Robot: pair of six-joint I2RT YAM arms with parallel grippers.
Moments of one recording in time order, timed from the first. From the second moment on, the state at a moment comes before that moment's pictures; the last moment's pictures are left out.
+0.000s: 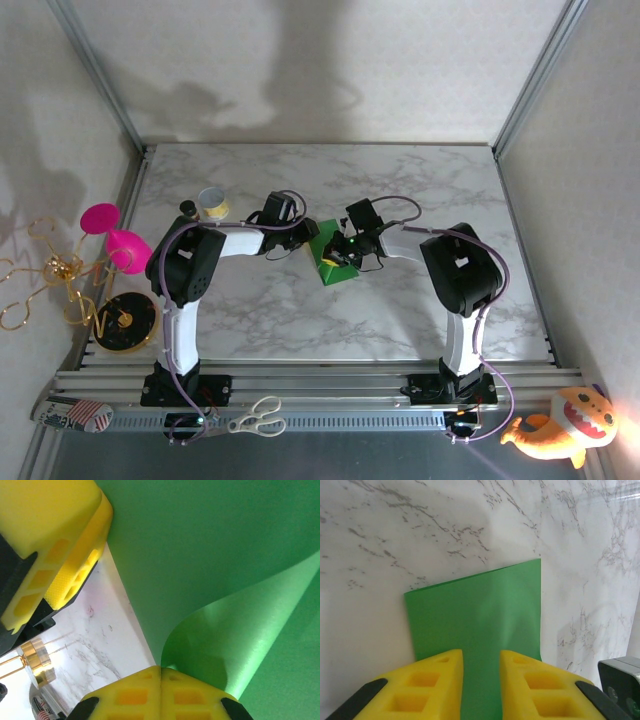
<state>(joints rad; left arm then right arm) -0.45 2.05 1.14 0.12 0.35 -0.95 0.56 1.94 1.11 -0.18 -0.54 0.85</state>
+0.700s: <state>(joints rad) -0.45 2.05 1.14 0.12 0.35 -0.95 0.56 1.94 1.11 -0.17 -0.49 0.86</state>
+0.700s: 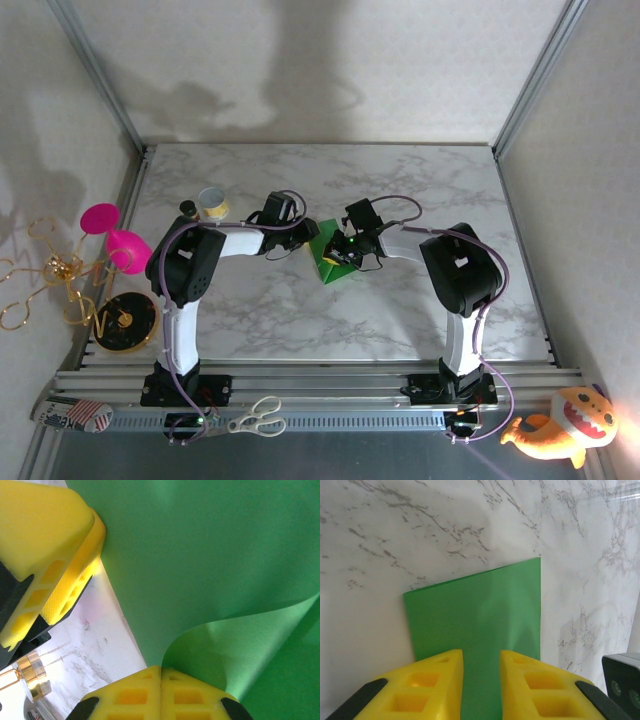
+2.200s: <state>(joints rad) -0.45 2.05 1.14 0.12 0.35 -0.95 0.56 1.96 1.11 -0.17 -0.49 0.88</state>
